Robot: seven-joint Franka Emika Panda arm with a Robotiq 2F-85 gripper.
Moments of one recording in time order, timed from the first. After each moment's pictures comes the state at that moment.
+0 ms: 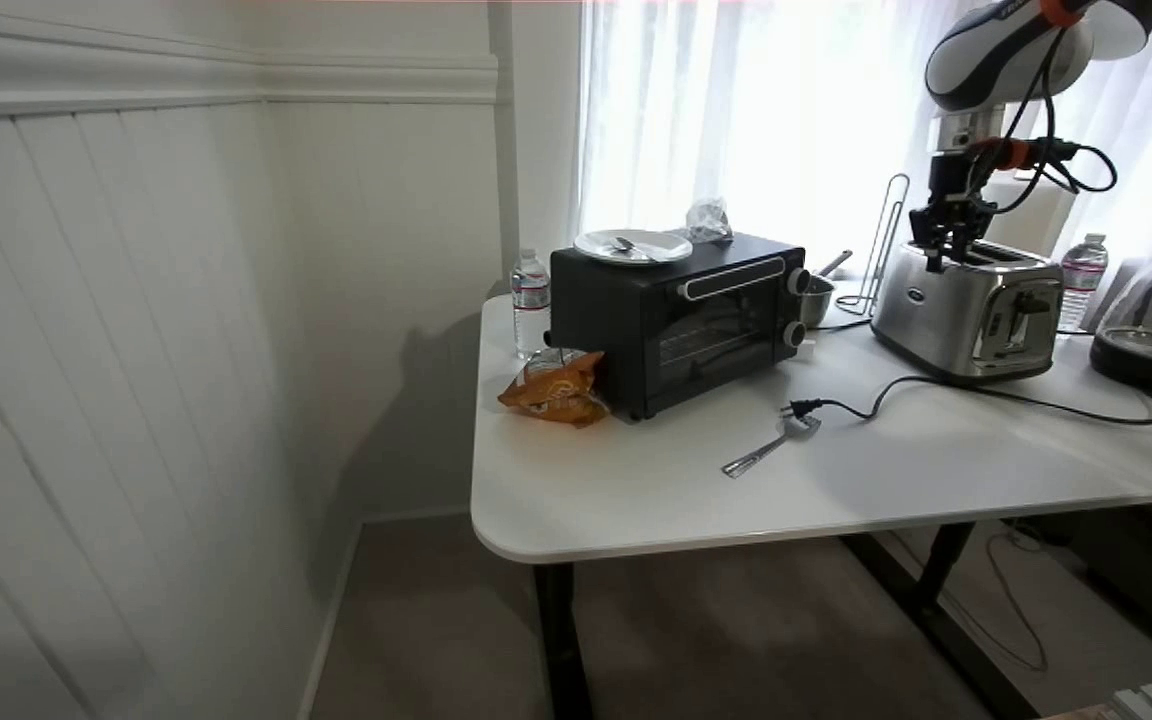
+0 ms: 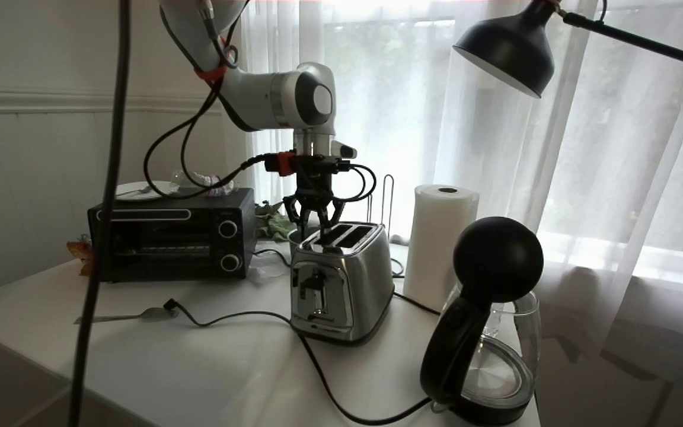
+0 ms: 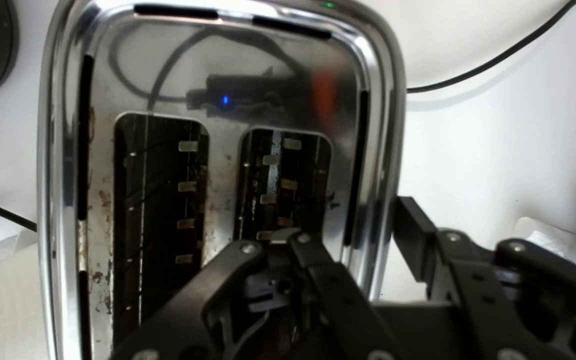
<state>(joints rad) -0.02 0.45 -0.06 -1.70 -0.09 2.03 -0.04</state>
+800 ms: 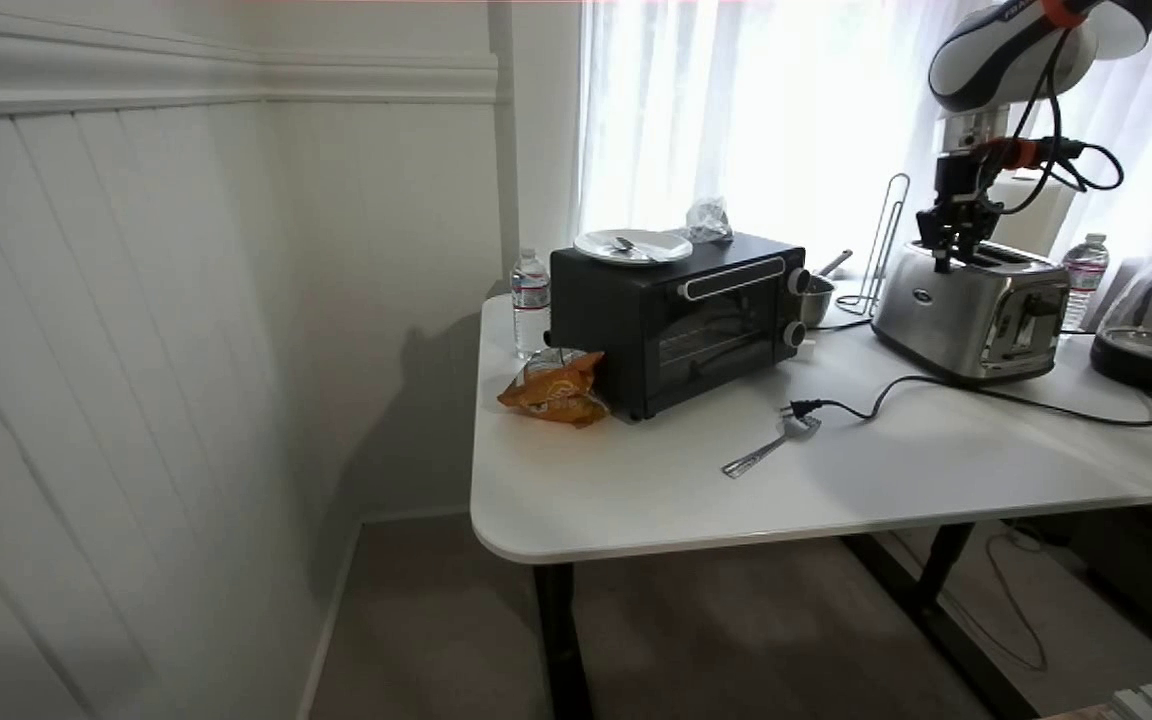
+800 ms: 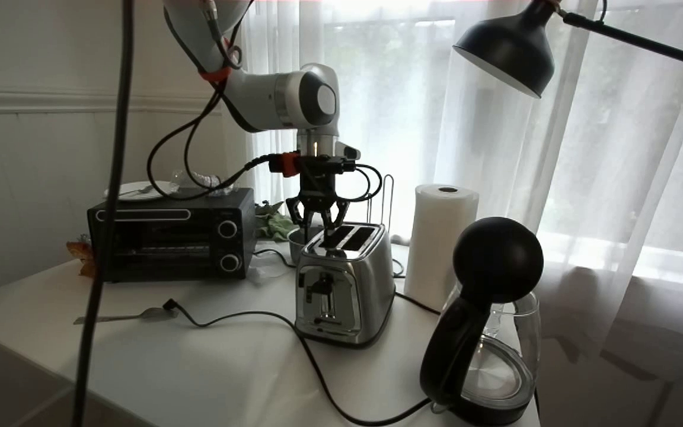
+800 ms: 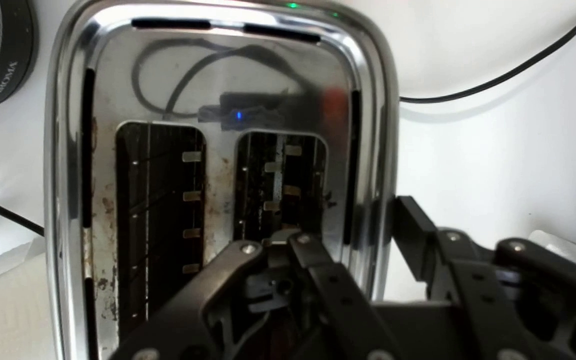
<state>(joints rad) -0.03 0.45 -0.06 -1.70 -0.10 2.01 -0.06</state>
